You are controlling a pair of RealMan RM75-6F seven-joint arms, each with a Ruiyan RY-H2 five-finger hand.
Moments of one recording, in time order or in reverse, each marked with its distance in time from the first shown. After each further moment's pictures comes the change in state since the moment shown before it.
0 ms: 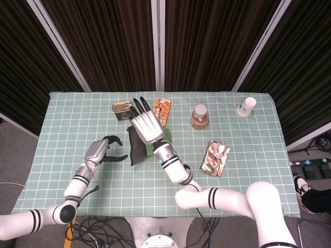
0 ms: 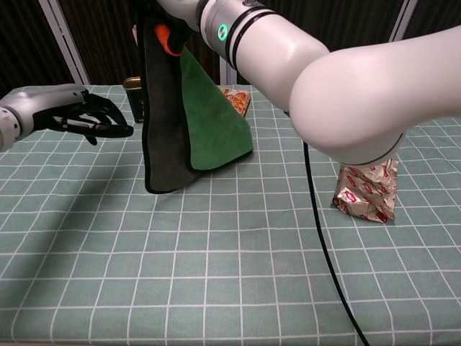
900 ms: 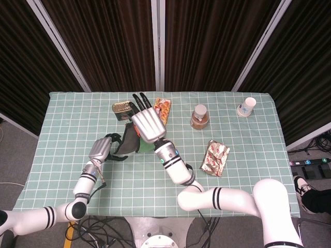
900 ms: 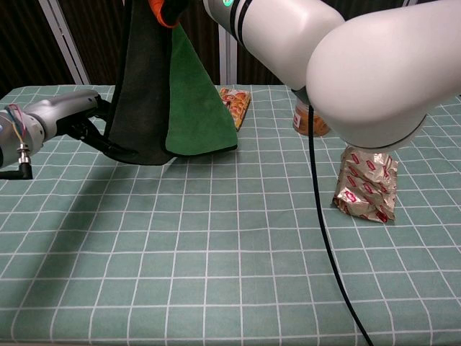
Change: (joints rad) left arm -0.035 -0.111 -0.004 0.106 -0.068 0.062 0.078; right arm -0.008 0.076 -0.003 -0.127 0.011 0.063 0.032
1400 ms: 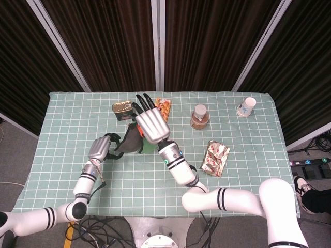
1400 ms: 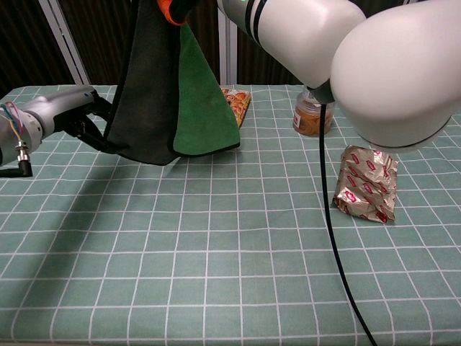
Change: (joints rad) left arm 0.016 -0.015 -0.022 0.008 0.016 0.021 -0.031; right arm -0.026 0.039 -0.016 -0.061 0.003 0.017 0.037
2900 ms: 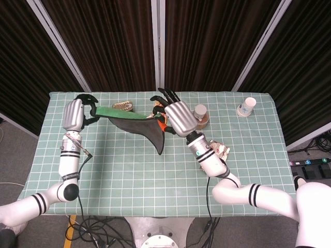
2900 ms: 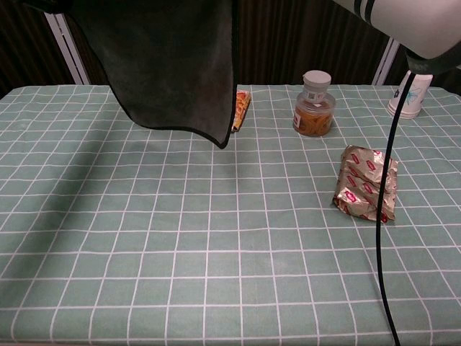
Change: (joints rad) left arm -0.024 0.091 -0.221 0.059 0.115 0.194 -0.104; right arm -0.166 0.225 -0.042 -0.023 -0.252 -0.086 0.592
